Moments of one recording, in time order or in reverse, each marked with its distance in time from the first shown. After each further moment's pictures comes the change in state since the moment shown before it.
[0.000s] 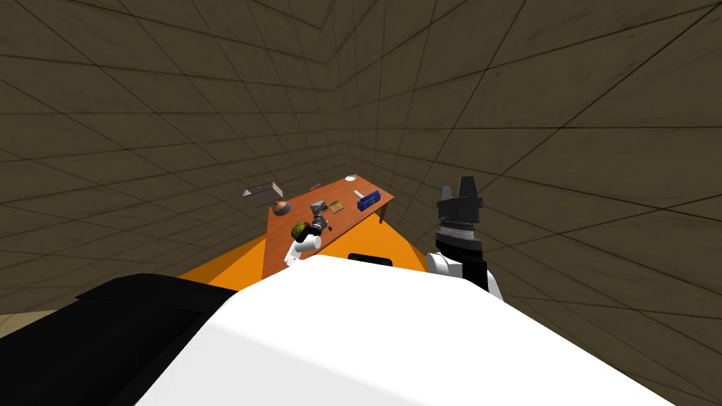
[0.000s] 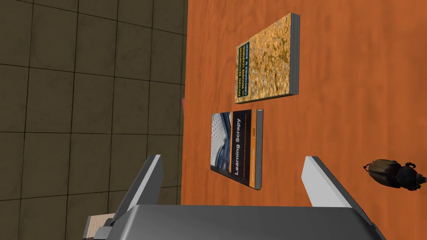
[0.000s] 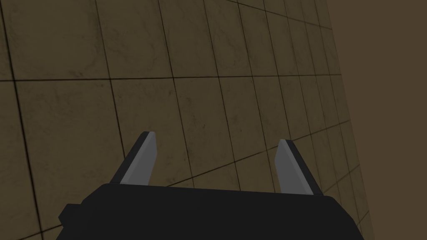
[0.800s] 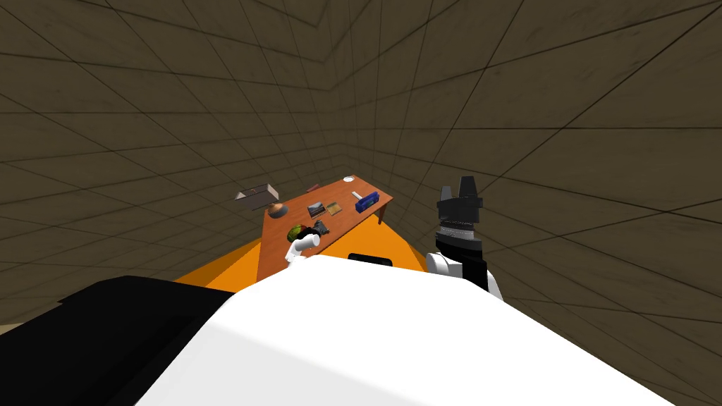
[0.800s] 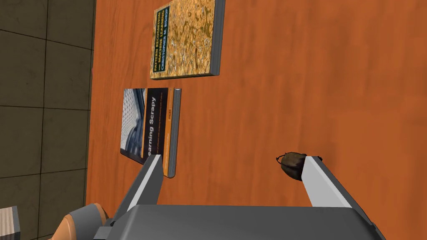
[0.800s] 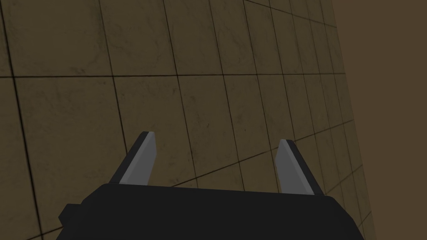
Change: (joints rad) left arm -0.074 0.023 0.058 0.169 0.071 0.217 0.116; right arm 0.000 0.000 0.000 0.000 0.000 0.000 0.000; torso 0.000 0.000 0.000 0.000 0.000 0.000
